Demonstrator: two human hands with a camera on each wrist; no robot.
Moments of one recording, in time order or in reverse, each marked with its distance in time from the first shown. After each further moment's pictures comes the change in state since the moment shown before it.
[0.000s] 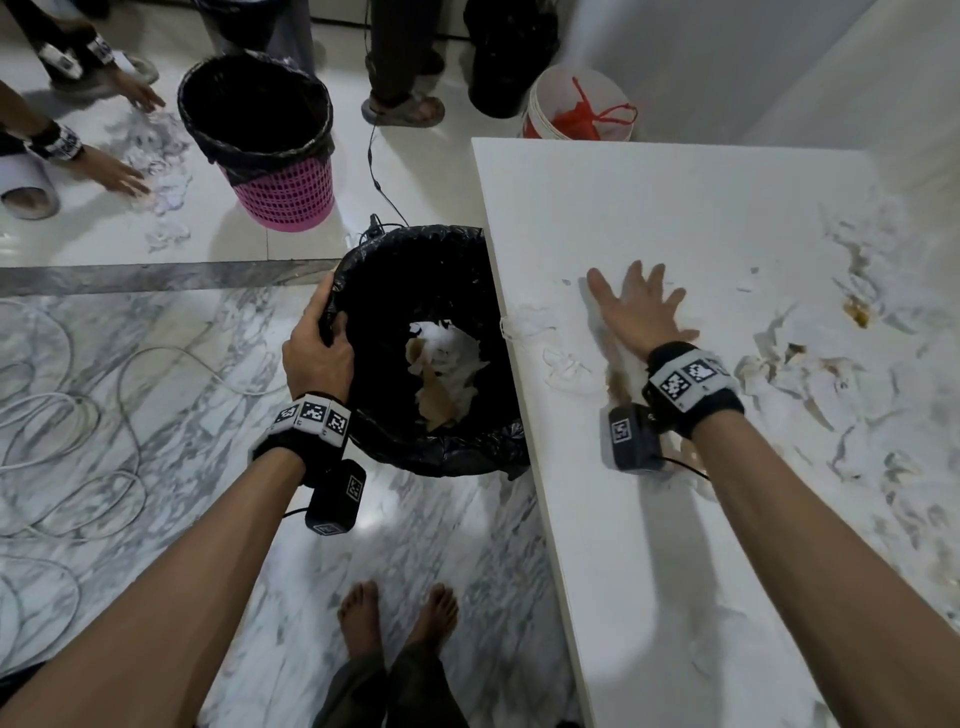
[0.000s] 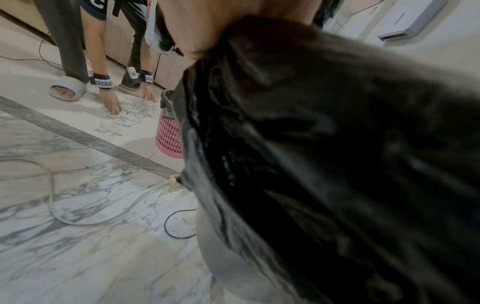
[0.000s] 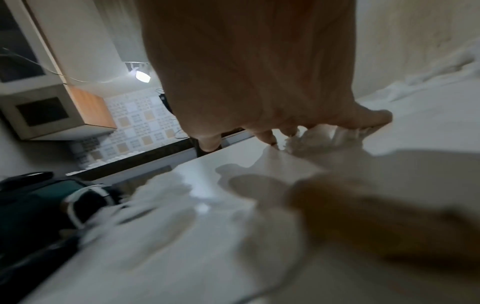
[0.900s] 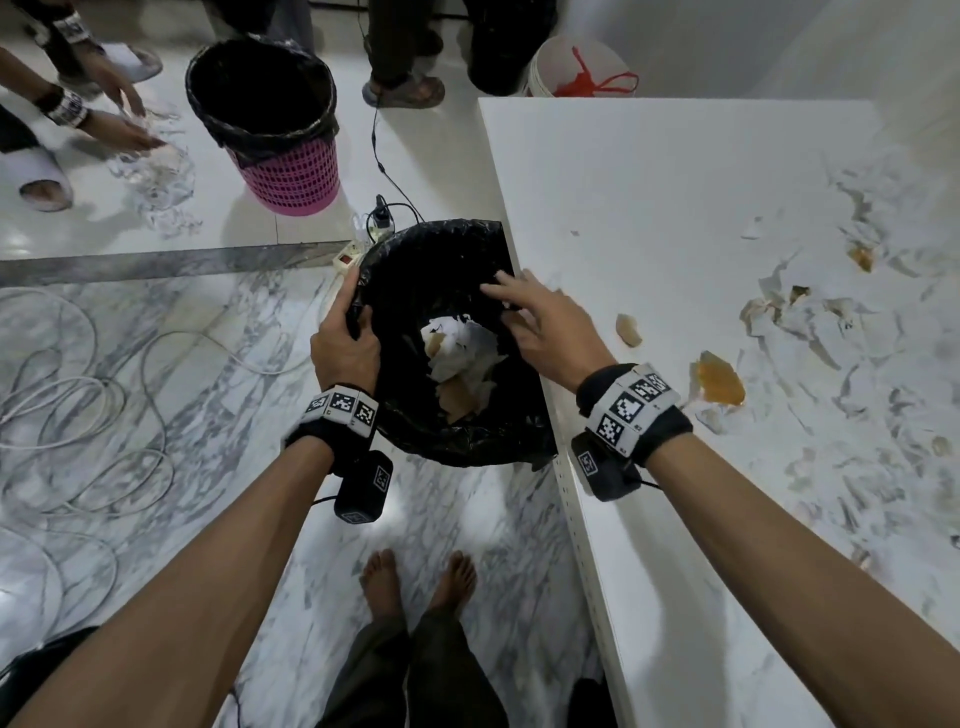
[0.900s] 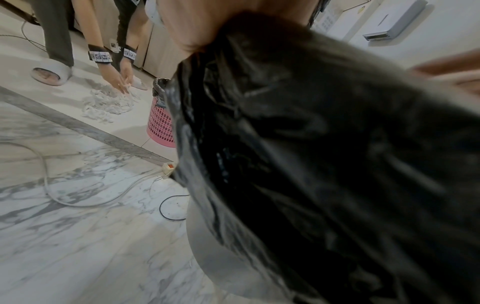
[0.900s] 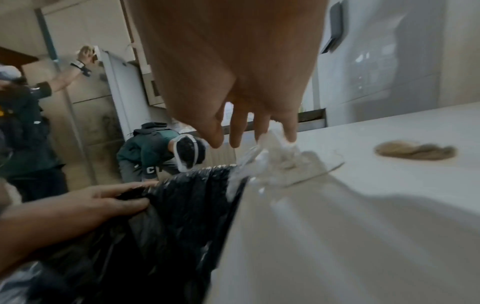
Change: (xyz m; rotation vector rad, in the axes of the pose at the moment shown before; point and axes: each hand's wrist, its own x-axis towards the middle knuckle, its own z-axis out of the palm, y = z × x) left_hand -0.044 -0.012 -0.015 -0.008 -0.034 0.008; right_hand -0.091 -0.037 0.076 0.090 0.077 -0.710
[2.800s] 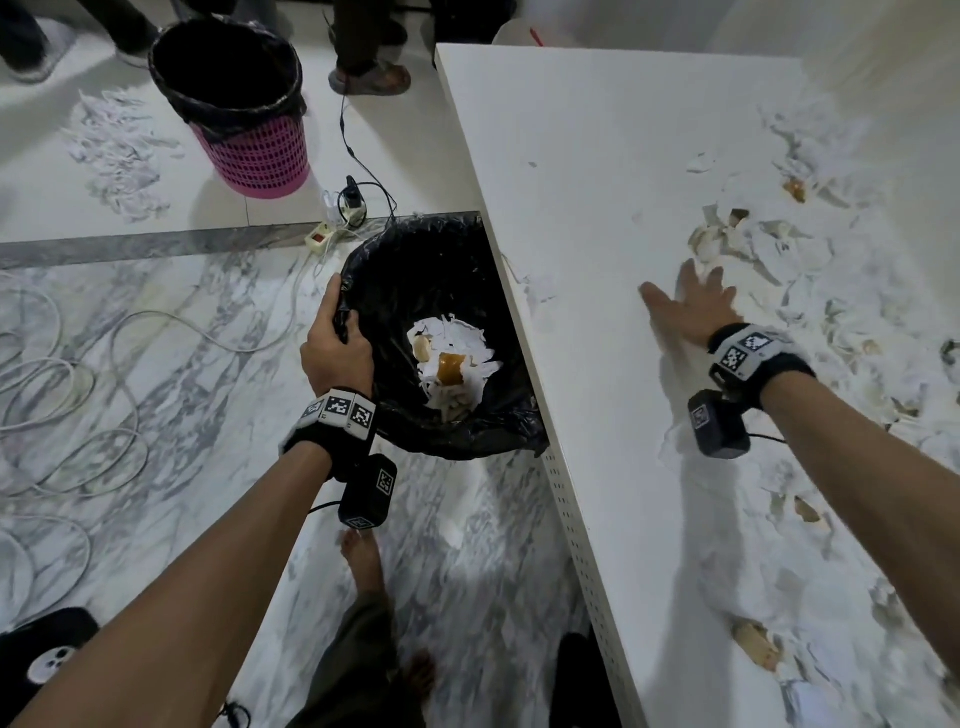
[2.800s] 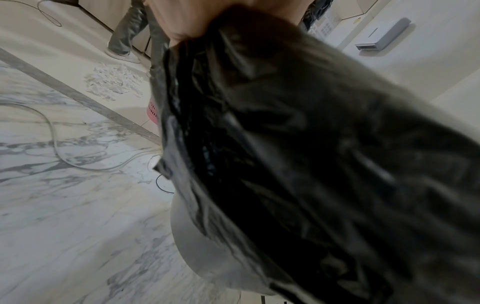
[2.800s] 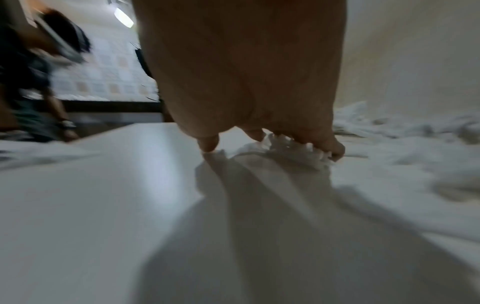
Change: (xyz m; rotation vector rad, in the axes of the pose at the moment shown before) left_hand -0.102 -0.025 -0.012 -0.048 0.034 -0.074; right_hand -0.131 0.124 -0.077 -0.200 -0.055 0.823
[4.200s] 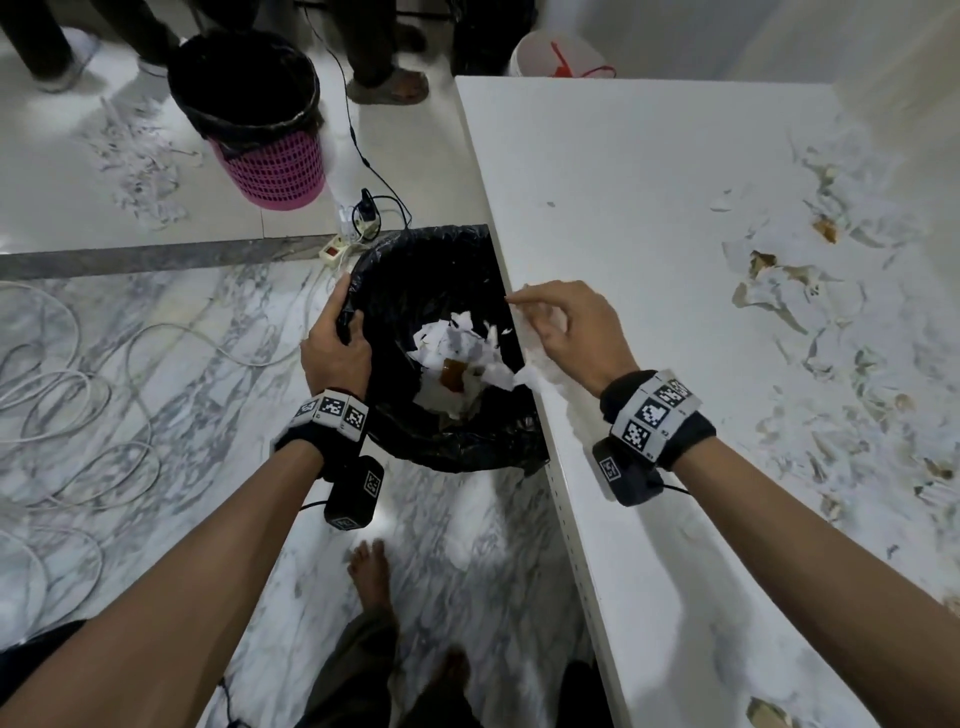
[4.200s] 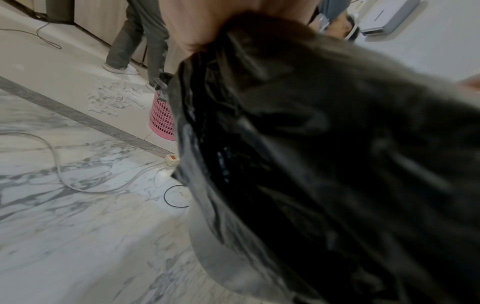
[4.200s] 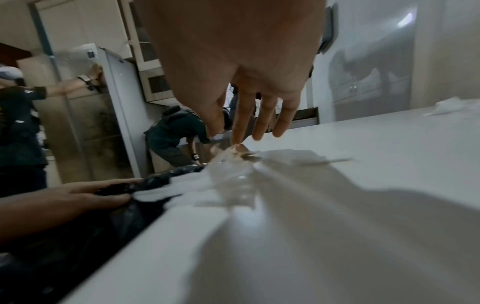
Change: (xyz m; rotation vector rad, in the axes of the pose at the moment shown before) left_hand 0.056 0.019 0.009 0.045 -0.056 0.075; right_hand -0.038 -0.132 0.035 0.331 0.264 -0.823
